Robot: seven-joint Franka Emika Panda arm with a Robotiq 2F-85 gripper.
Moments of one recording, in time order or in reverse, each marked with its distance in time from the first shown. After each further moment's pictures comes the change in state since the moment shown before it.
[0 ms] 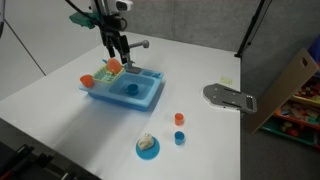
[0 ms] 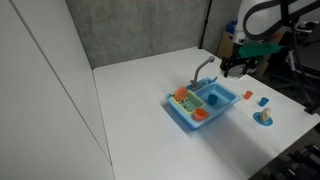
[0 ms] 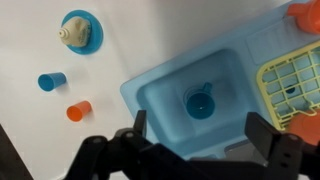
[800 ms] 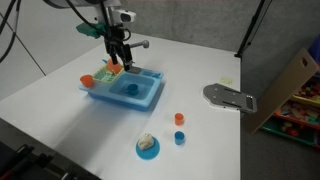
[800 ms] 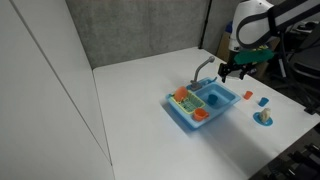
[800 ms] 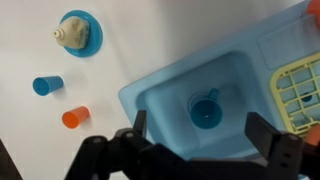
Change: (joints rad) arm 0.024 0.078 -0.028 0.033 0.000 0.010 -0.004
